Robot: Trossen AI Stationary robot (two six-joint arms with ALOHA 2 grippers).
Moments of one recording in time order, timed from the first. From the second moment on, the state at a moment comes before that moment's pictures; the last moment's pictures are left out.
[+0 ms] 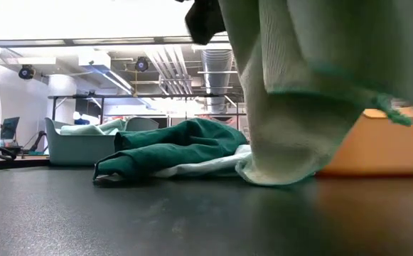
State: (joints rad) left arm -0.39 1.83 1.23 0.19 -0.22 -0.23; right arm 0.71 1.57 0.99 0.19 0.79 -0.38
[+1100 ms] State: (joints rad) left arm -0.54 1.76 1.68 -0.99 -0.79 -0.73; right arm 1.03 1.50 0.94 -0.09 1.02 0.13
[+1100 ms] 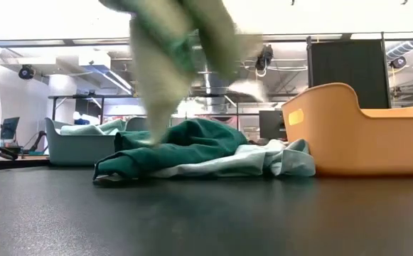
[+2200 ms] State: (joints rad) left arm 0.76 1.27 0.82 -0.70 -0.61 -0.70; right arm 0.74 1.55 0.94 -0.09 0.75 0.29
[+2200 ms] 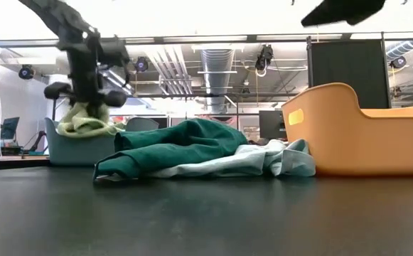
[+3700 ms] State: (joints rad) left arm 0.86 1.51 1.02 -1.01 -0.66 -0.42; right arm 0.50 1.42 0.96 -0.09 0.75 0.01
